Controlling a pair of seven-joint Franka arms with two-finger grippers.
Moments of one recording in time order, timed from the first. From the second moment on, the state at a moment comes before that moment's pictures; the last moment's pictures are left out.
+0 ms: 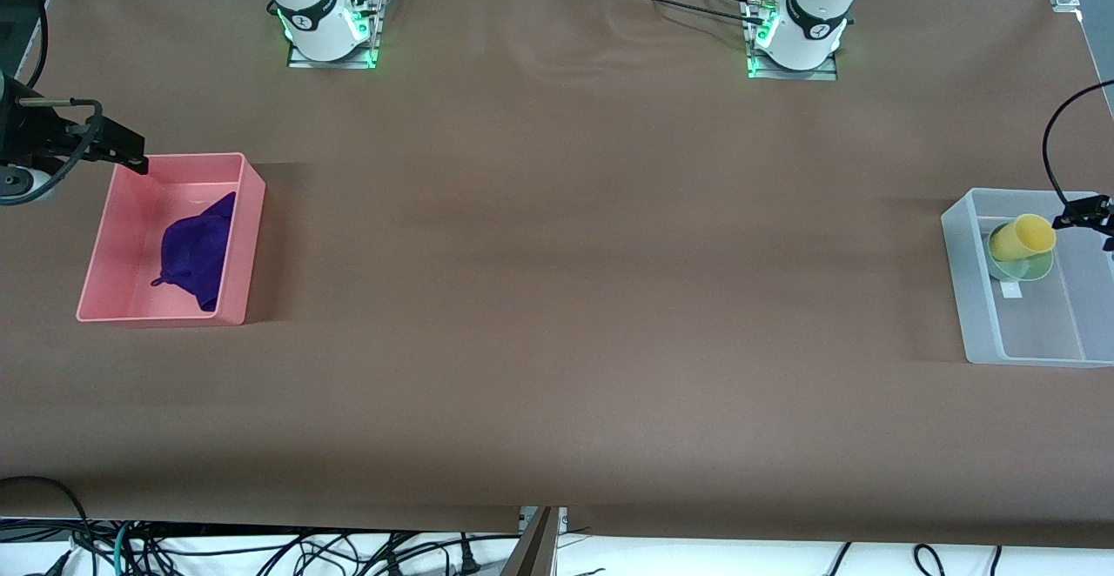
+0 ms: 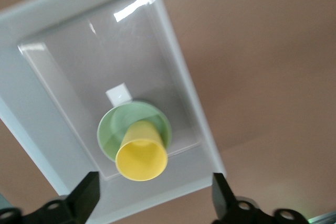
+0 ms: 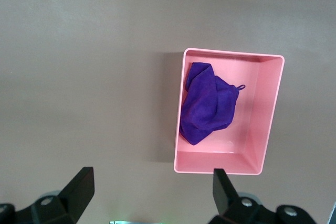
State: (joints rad) left arm 0.75 0.39 -0.41 -1.58 0.26 1.73 0.69; right arm 0.01 0.12 0.01 -1.43 -0.07 1.46 -0.08
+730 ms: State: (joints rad) left arm 0.68 0.24 -0.70 -1.52 0.21 1.59 0.30; right arm 0.02 0.12 0.01 -1.43 -0.07 1.46 -0.08
